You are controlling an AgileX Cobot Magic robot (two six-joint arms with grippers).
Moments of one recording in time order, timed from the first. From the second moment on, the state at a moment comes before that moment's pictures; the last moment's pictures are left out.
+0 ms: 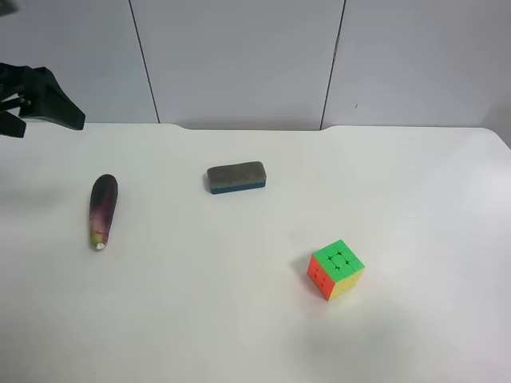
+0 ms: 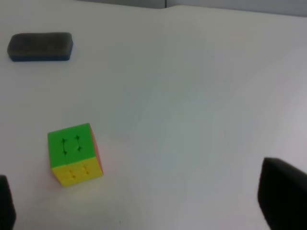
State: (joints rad) left arm 0.07 1.28 -1.00 -0.51 0.81 0.47; right arm 0.17 0.00 -0.51 0.08 1.08 -0.11
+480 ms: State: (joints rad) left arm 0.07 0.87 -1.00 -0.20 1.15 0.22; right arm 0.17 0.00 -0.51 0.08 1.08 -0.11
